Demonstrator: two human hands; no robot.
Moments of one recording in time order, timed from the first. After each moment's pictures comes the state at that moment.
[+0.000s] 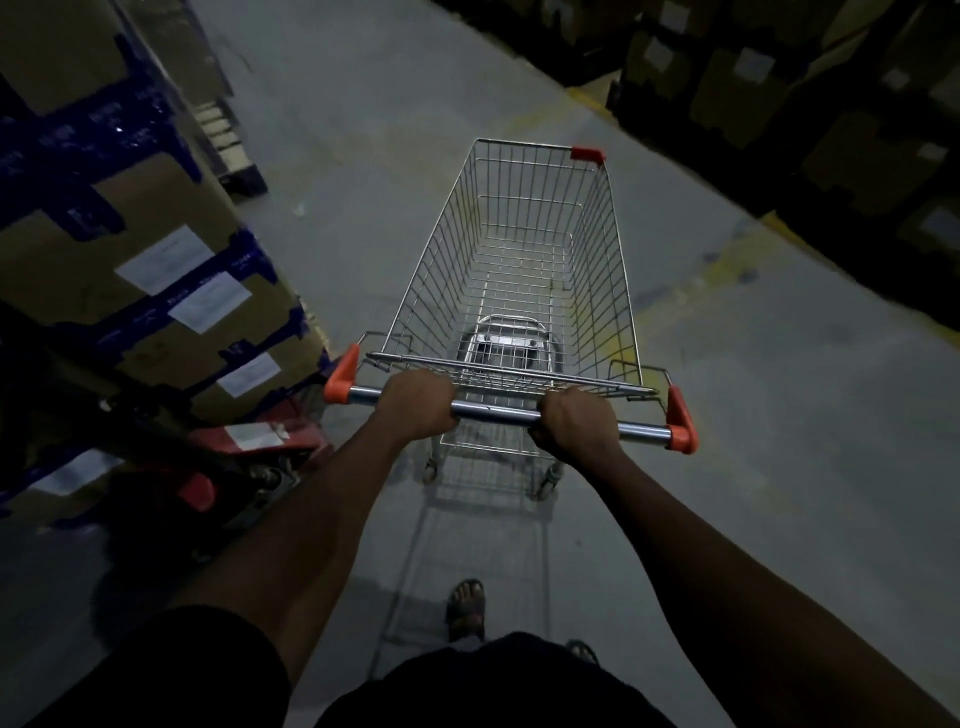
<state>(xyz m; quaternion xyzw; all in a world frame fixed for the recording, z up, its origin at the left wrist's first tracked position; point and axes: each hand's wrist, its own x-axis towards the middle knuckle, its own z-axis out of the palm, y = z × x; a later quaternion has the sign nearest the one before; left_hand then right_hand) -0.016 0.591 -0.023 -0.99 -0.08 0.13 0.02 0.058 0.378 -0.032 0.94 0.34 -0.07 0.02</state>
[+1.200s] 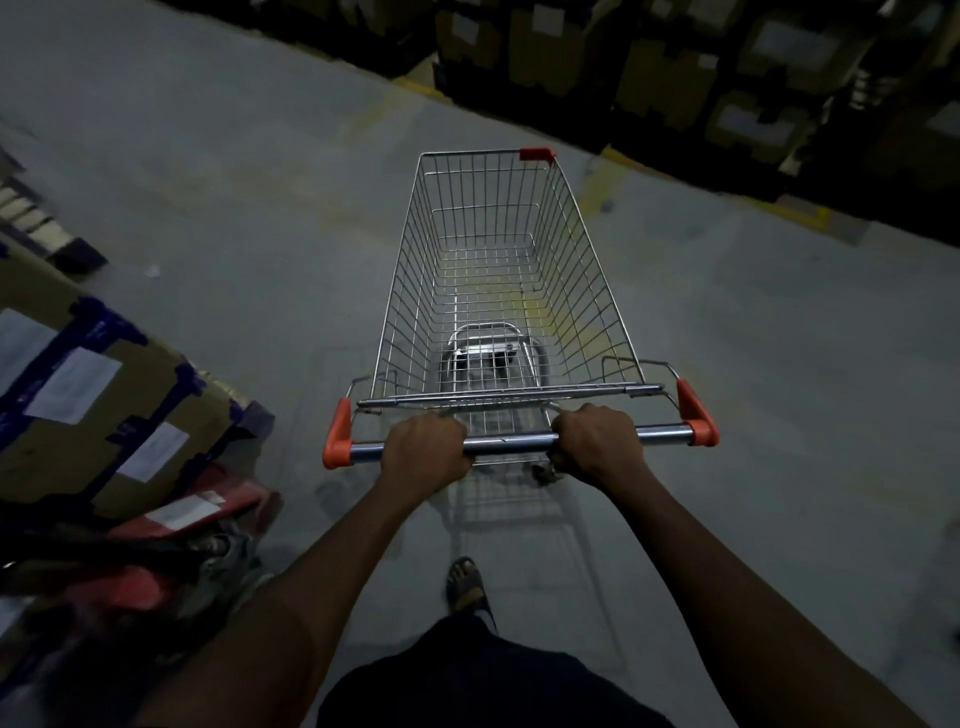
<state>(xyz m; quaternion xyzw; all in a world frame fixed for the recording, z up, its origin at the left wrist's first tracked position) -0.085 0.469 -0.023 -0.99 0.07 0.11 0.05 -0.053 0.253 -0.018 0.97 0.18 -0.13 0.04</state>
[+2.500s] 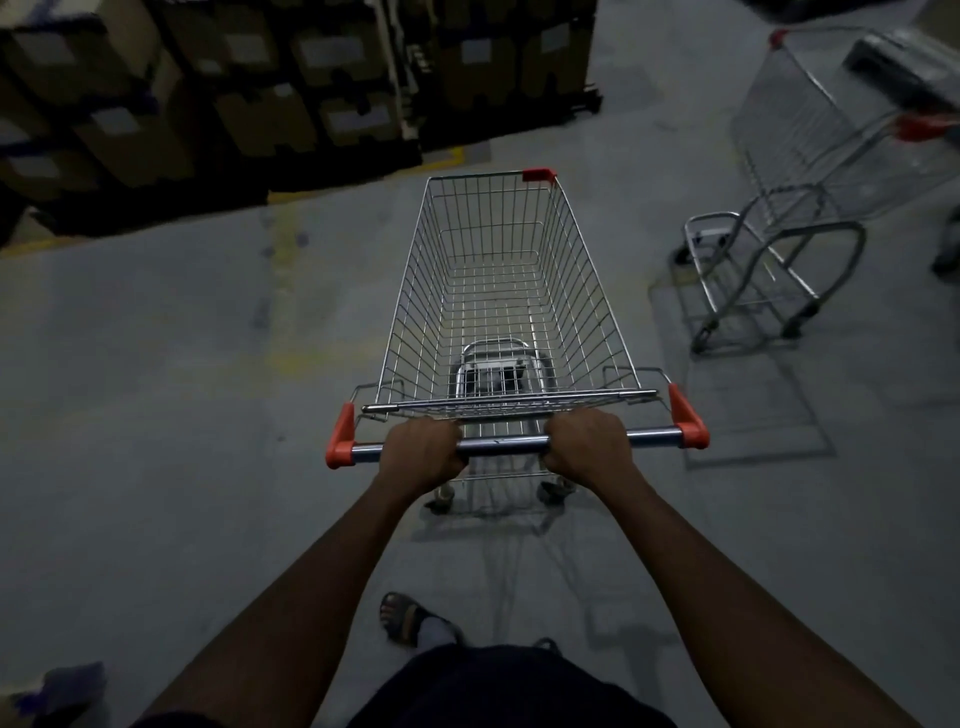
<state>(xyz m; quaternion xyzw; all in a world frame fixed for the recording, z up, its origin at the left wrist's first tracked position) -0.199 0.174 -0.031 -0.89 0.44 0.08 0.07 -0.340 0.002 -0.012 0.97 -0.22 -0.11 -0.03</state>
